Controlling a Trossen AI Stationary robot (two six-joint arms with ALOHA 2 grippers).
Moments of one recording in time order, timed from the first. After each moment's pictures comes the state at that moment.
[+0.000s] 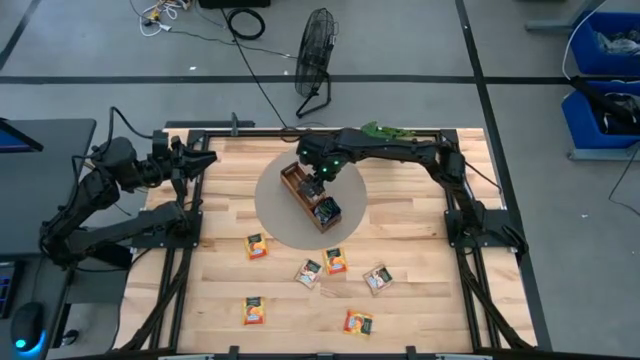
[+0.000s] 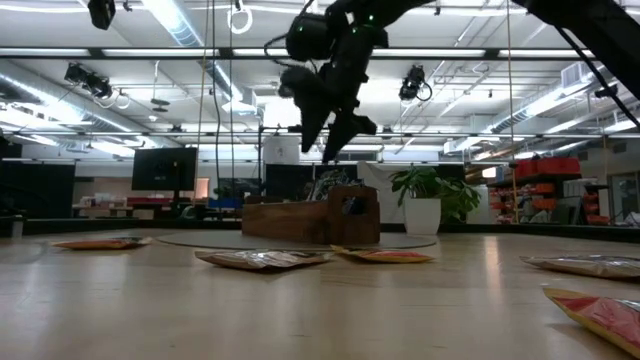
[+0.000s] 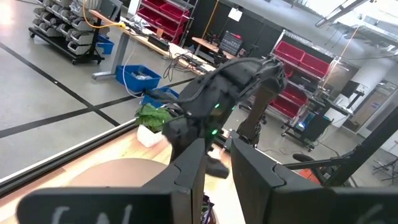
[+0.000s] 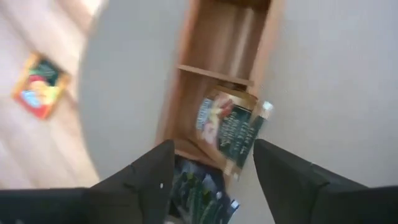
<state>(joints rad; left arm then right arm) 0.52 0.39 0.86 -0.51 0.15 -0.42 -0.25 2.13 1.95 -1.04 -0.10 0.46</state>
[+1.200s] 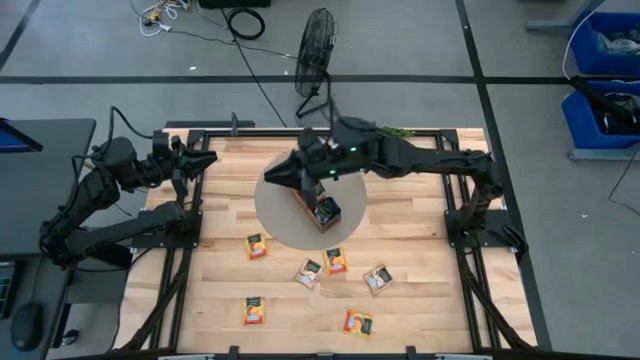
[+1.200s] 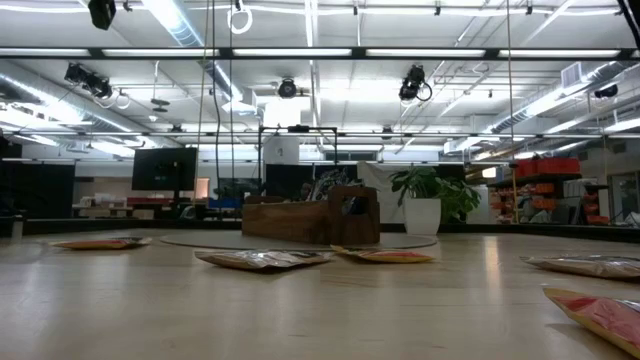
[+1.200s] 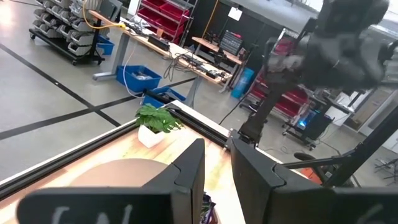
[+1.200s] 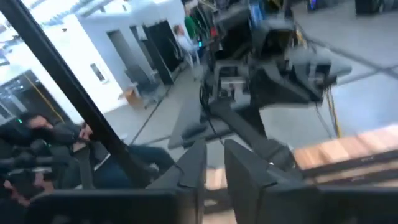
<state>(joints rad) 0.52 0.39 0.86 -0.51 0.15 -0.41 -0.03 1.83 1.95 -0.18 -0.22 0.40</state>
